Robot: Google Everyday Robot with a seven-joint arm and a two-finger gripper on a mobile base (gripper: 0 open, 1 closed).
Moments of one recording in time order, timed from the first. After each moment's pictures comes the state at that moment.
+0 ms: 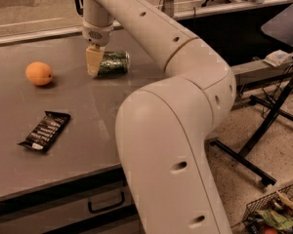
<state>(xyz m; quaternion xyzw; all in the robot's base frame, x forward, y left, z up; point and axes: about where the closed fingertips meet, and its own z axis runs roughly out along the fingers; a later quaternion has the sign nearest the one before) 0.726 0.152 0.852 -0.69 0.70 0.04 0.15</state>
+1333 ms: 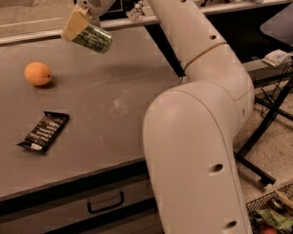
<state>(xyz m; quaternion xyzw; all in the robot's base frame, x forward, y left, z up) 0.708 0.193 0.972 -0.65 0.65 0.22 0.32</state>
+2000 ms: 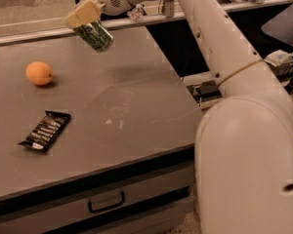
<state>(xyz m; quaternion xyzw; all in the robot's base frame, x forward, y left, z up) 0.694 0.166 1.011 -0.57 0.62 0.36 0.41</state>
